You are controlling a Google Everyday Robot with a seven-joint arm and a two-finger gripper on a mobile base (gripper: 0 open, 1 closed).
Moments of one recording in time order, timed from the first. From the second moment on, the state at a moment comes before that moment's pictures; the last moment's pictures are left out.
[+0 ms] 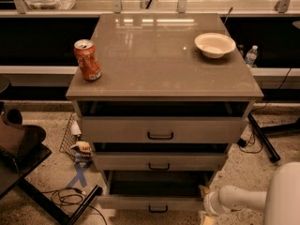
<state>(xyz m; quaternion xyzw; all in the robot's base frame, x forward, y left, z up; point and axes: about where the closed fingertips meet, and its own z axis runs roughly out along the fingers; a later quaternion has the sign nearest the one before) 0.445 -0.244 0.201 -0.64 0.74 0.08 0.18</state>
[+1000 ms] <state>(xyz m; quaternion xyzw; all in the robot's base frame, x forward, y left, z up) 0.422 -0.233 0.172 -0.64 0.74 0.11 0.15</state>
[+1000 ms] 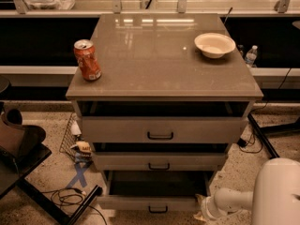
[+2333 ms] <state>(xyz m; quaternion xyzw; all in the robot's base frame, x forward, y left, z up) 0.422 -0.233 0.186 -0.64 0.74 0.11 0.15</state>
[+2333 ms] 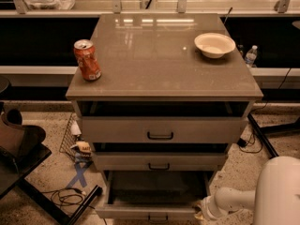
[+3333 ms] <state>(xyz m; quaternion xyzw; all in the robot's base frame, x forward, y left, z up) 0.397 -0.239 0.197 -0.63 0.75 0.10 0.13</state>
